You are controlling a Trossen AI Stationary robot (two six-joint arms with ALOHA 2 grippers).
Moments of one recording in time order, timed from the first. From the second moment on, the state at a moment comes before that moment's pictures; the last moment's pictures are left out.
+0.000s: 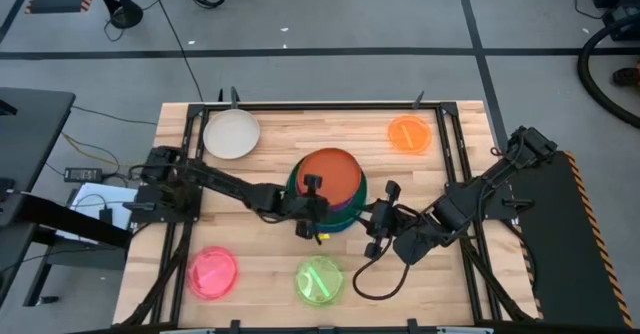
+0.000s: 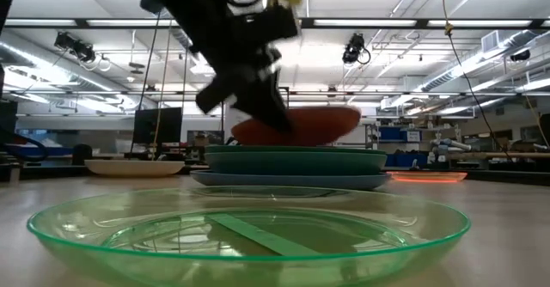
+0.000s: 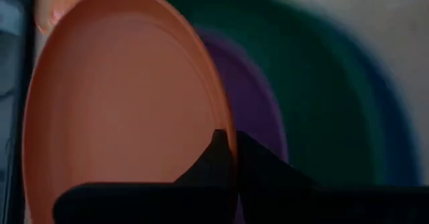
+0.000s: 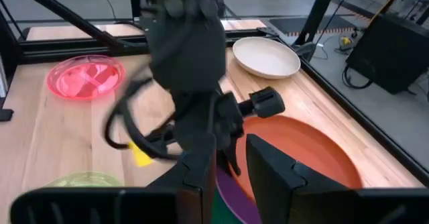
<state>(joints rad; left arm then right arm) -0.20 1.84 1.15 -0.20 -0.44 0.28 0.61 1.45 1.18 -0.43 0.92 0.47</state>
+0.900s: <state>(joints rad) -0.19 1.74 1.16 -0.31 -0.39 0.15 0.61 1.45 1.18 -0.44 0.88 0.45</state>
